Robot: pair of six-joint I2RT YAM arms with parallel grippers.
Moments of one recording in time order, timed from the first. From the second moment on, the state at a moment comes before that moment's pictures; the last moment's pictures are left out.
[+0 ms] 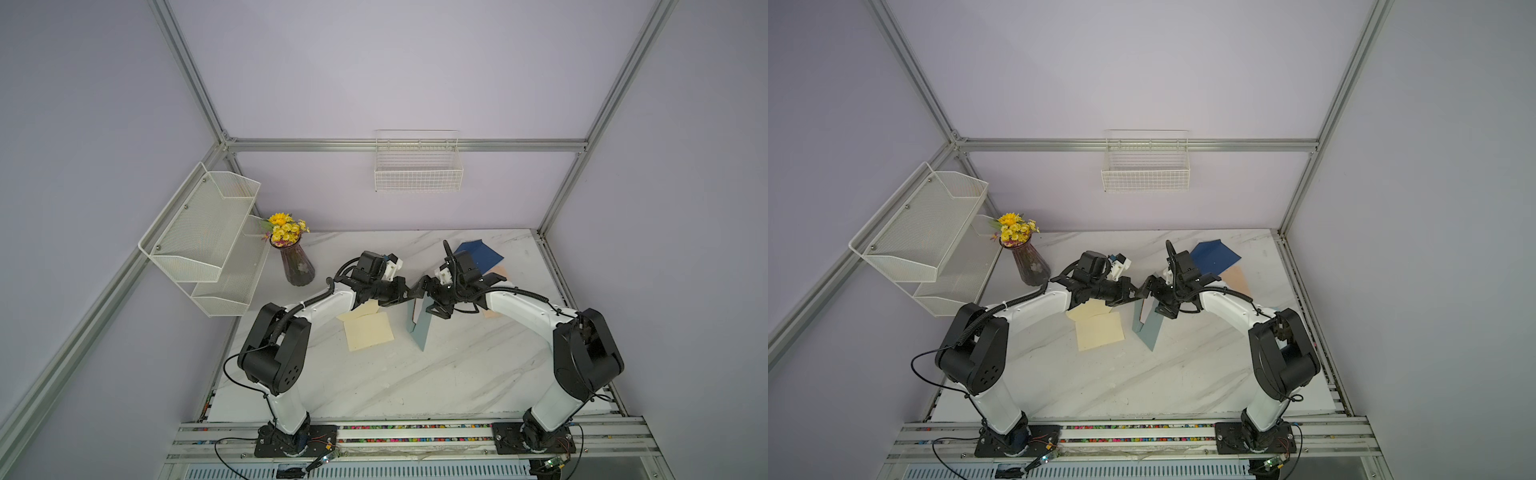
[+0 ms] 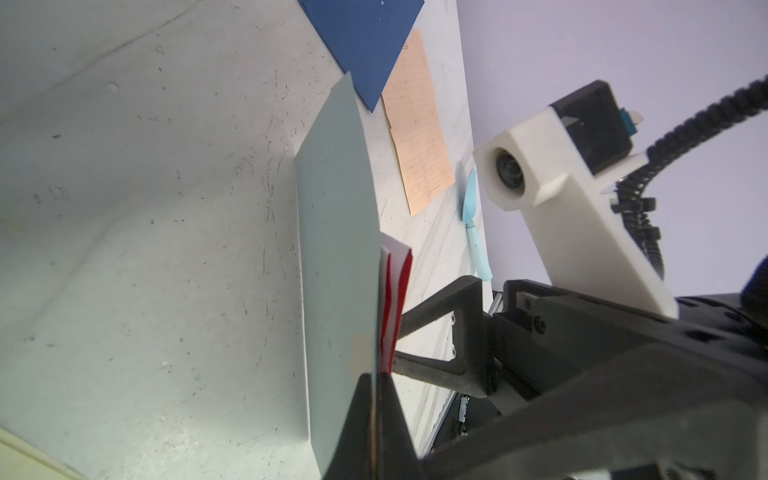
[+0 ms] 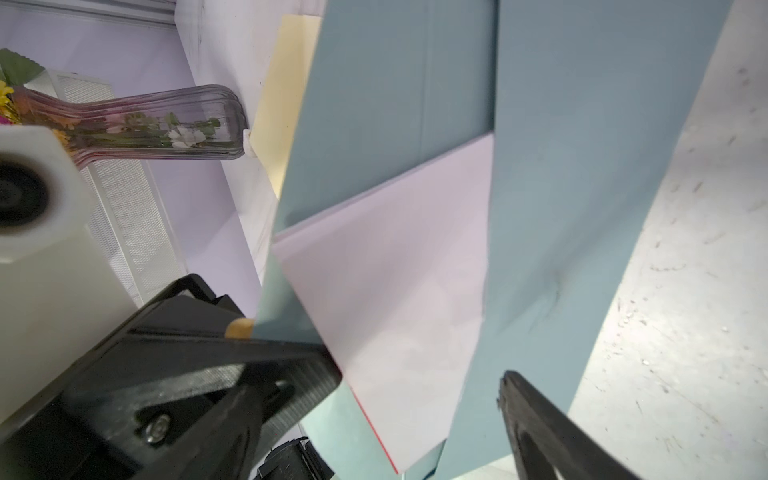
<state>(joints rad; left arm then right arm) -0.48 1.76 1.20 -0.19 0.67 -0.66 0.46 1.69 1.19 -0.40 -0.52 0.98</state>
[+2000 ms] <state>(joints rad) -0.46 1.72 1.19 -0.14 0.77 -0.71 0.38 1.75 1.15 -0.37 -0.42 0.88</state>
